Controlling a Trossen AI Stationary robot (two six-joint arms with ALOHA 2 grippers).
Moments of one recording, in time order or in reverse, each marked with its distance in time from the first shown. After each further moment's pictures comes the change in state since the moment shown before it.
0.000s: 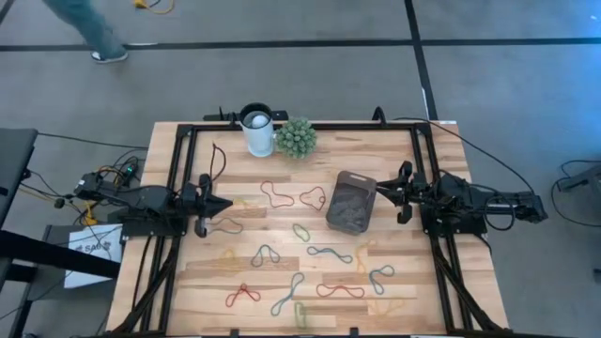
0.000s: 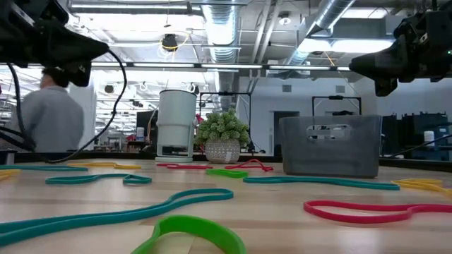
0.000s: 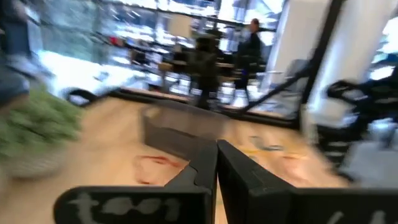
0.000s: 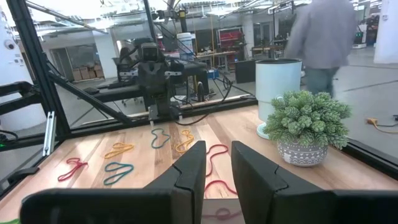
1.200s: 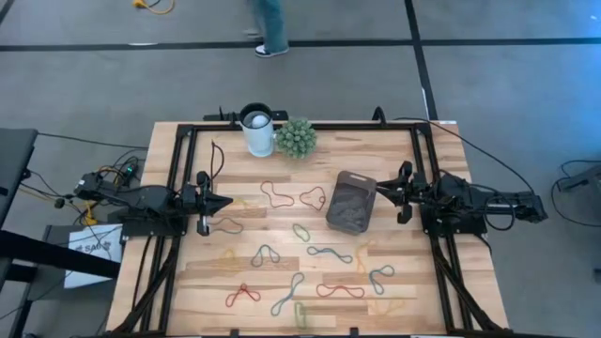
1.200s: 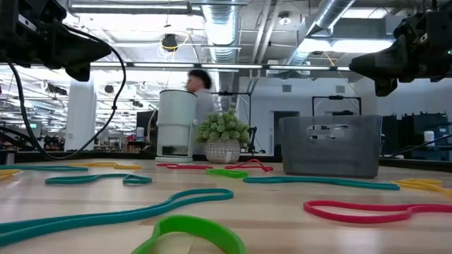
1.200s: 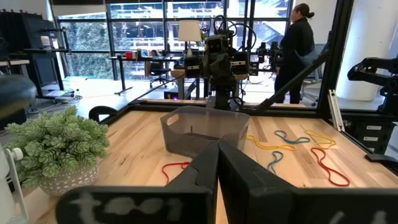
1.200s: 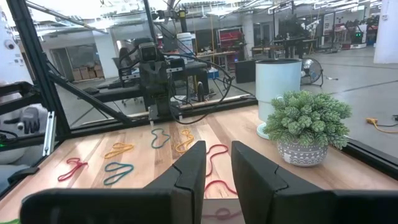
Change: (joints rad) left arm 0.000 0.000 0.000 0.003 -0.082 0.194; right arm 0.000 0.000 0.000 0.000 0.000 0.000
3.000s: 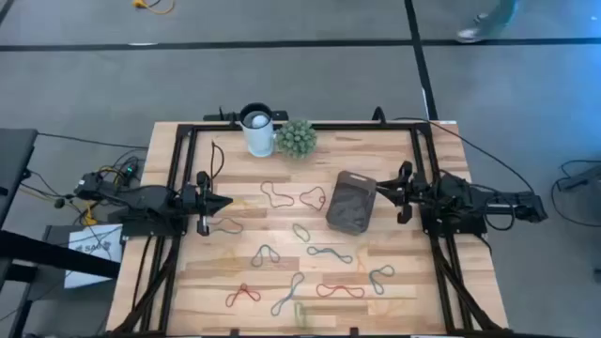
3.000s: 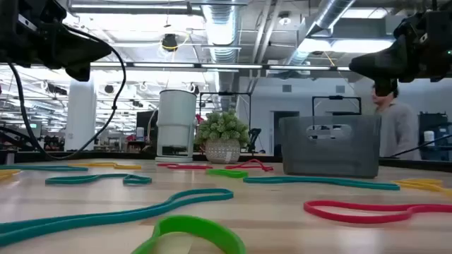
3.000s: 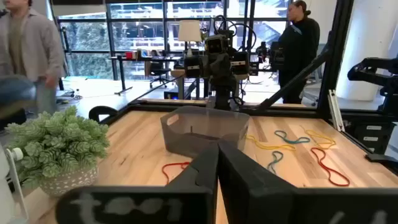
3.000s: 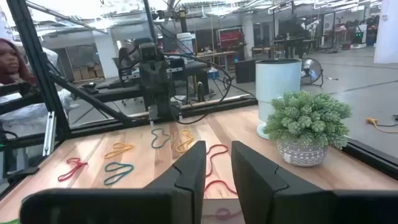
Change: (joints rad) left arm 0.000 0.000 0.000 0.000 0.000 0.000; right arm 0.000 0.000 0.000 0.000 0.000 0.000
